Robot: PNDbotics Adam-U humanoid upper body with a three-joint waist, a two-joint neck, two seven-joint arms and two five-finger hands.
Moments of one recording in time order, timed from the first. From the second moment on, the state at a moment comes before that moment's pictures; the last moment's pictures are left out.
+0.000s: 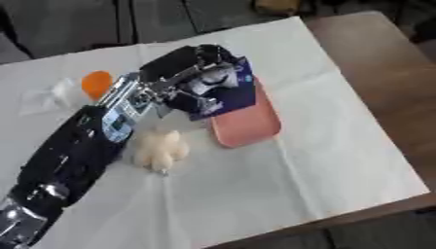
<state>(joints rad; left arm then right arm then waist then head) -0.88 0.11 -0.34 -1.06 -0.86 -0.41 -0.14 -0.29 -0.42 -0.16 -1.93 -0.26 -0.09 0.11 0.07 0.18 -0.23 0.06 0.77</state>
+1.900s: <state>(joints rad) -0.65 0.21 -0.13 -1.39 -0.76 -0.43 0.14 -0.28 -0.41 -0.17 -1.93 -0.26 -0.10 0.10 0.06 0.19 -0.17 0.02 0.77</state>
